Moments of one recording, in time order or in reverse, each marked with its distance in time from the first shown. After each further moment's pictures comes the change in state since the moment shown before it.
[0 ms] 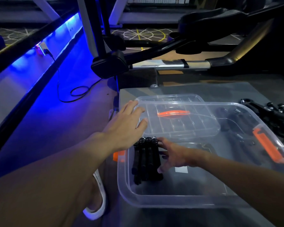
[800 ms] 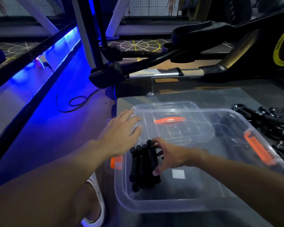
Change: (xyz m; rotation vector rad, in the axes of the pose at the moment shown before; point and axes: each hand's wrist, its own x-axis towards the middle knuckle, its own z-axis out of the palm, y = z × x) left_hand 0.002 -0.007 -0.002 0.059 0.026 0.025; right_hand -0.031 -0.045 -0.008 -0.187 0.061 -0.078
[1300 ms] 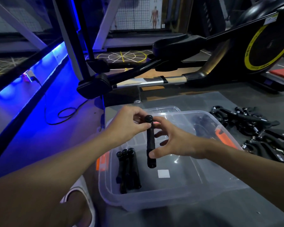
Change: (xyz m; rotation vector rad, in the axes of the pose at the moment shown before) left_hand 0.019 0.086 -0.030 -0.574 0.063 0.118; right_hand -0.100 -0.043 -0.044 0.109 0.244 -0.215
